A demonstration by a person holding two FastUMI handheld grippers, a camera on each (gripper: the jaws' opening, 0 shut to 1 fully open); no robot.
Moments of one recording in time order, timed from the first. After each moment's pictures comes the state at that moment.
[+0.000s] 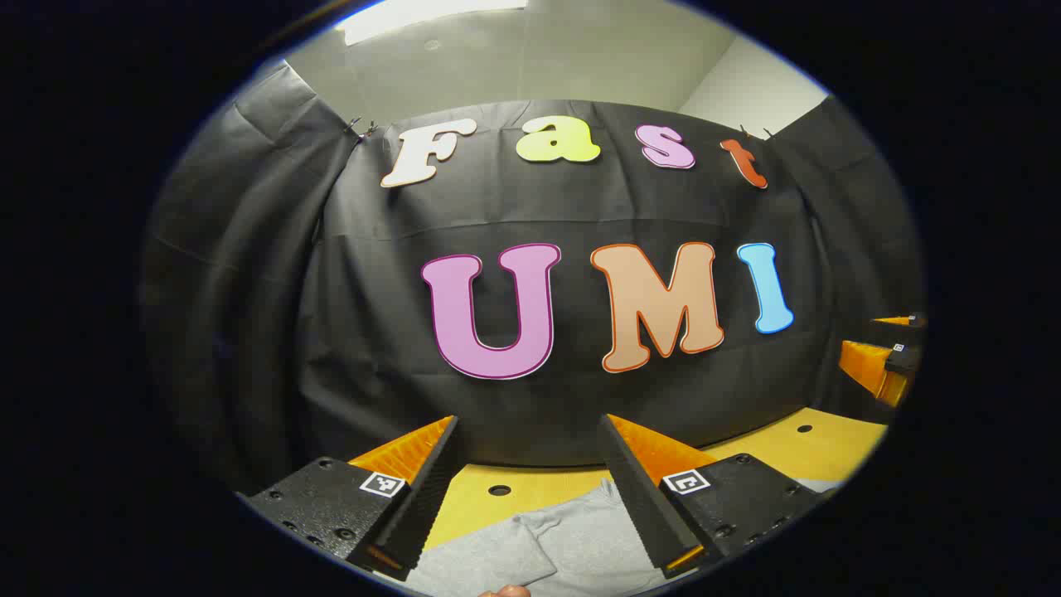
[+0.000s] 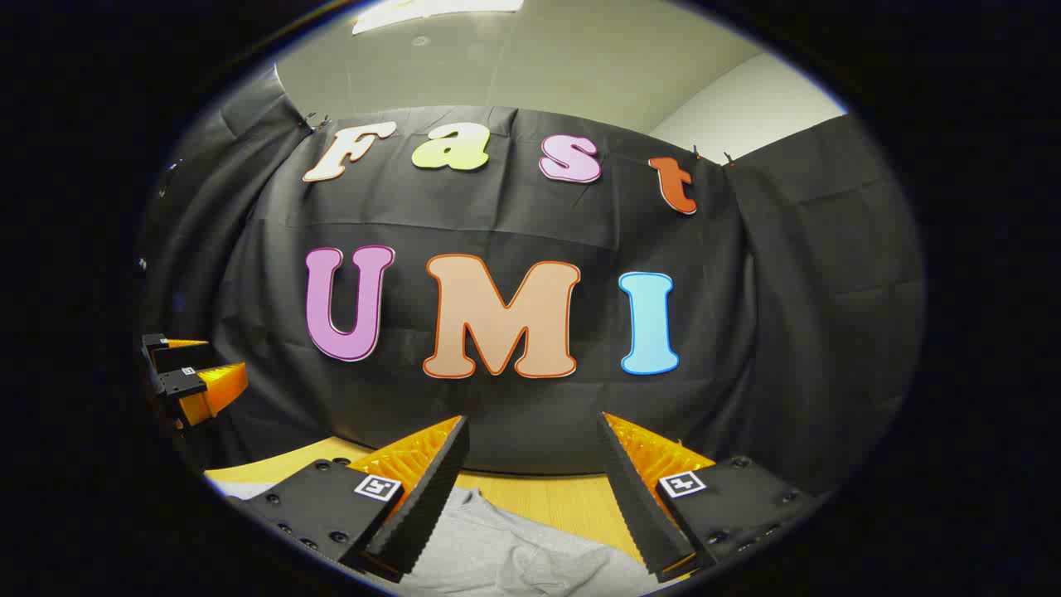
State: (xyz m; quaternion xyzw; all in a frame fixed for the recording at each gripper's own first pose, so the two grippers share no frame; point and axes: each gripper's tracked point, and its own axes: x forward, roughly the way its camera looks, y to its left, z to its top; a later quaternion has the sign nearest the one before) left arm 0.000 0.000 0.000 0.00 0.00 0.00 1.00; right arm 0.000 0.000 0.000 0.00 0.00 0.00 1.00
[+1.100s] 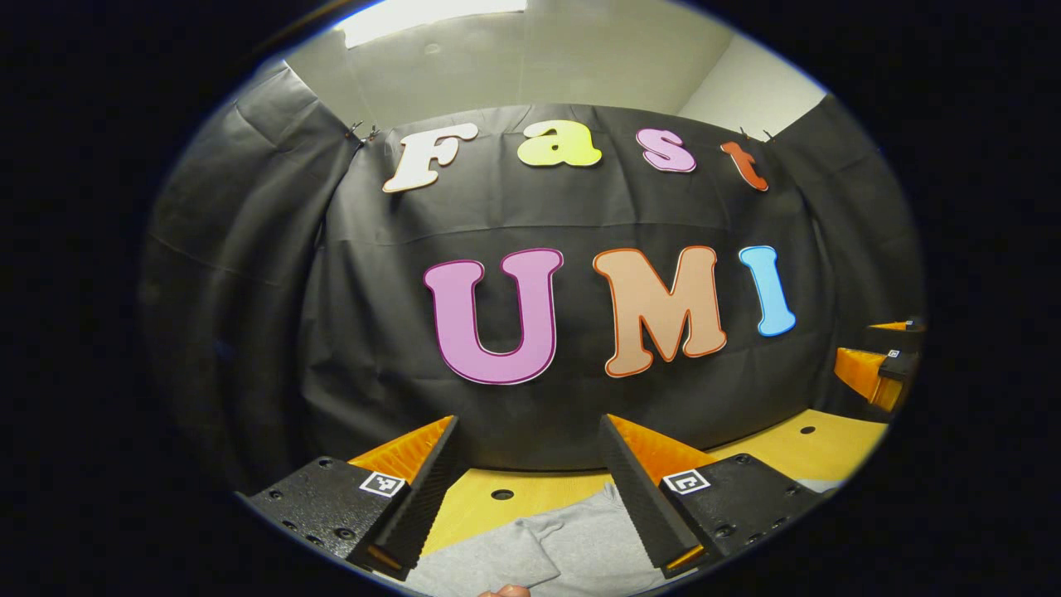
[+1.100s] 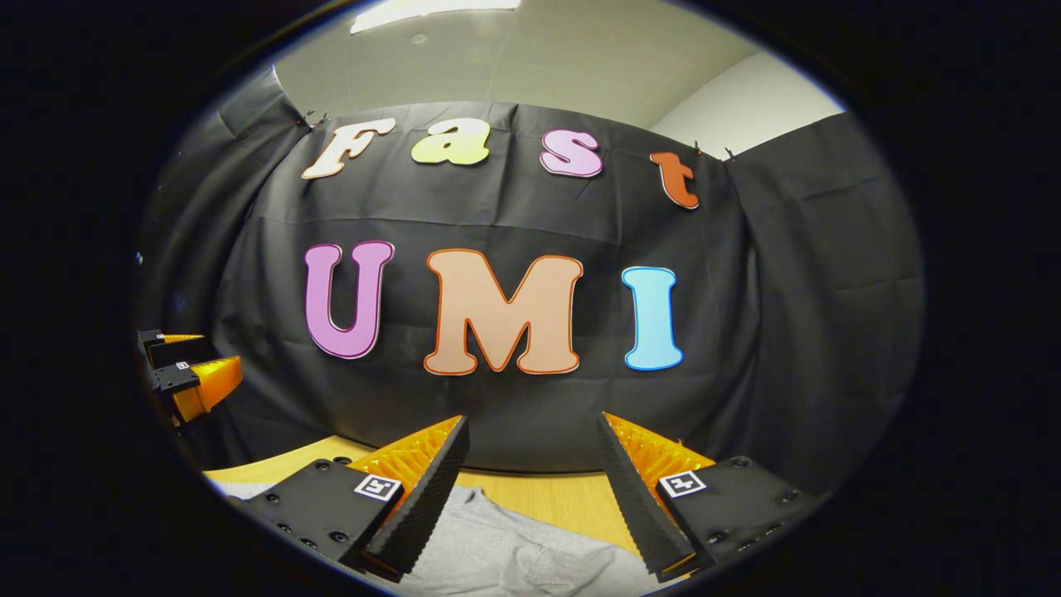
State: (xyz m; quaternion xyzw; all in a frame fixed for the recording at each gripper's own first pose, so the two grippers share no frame) left arm 0.002 0.004 0.004 0.00 -0.01 0.00 1.00; right arm 0.008 0.000 -0.007 0.00 0.01 0.00 1.00
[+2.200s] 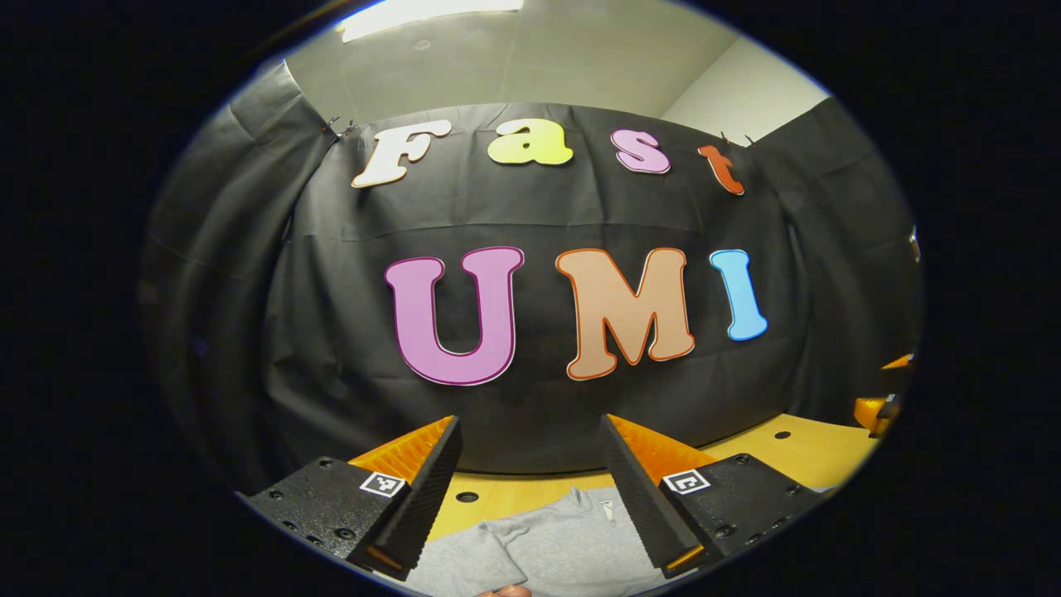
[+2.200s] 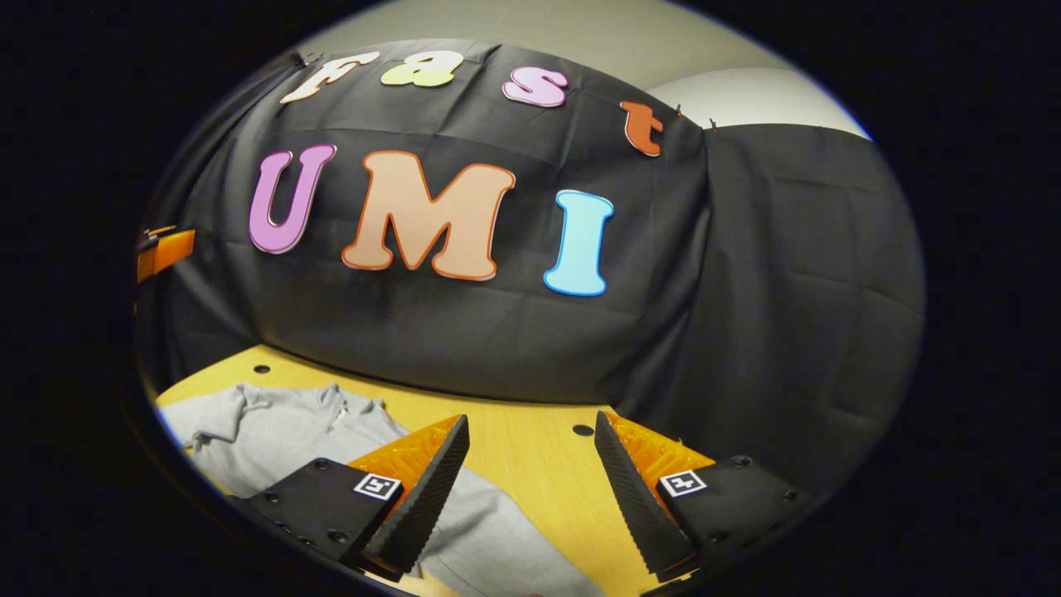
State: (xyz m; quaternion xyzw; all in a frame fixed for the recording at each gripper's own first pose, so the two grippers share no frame) left arm 0.015 -0.040 0.002 -0.01 -0.01 -0.05 1.00; right arm -0.034 -0.150 -0.116 -0.09 0.15 -0.09 0.98
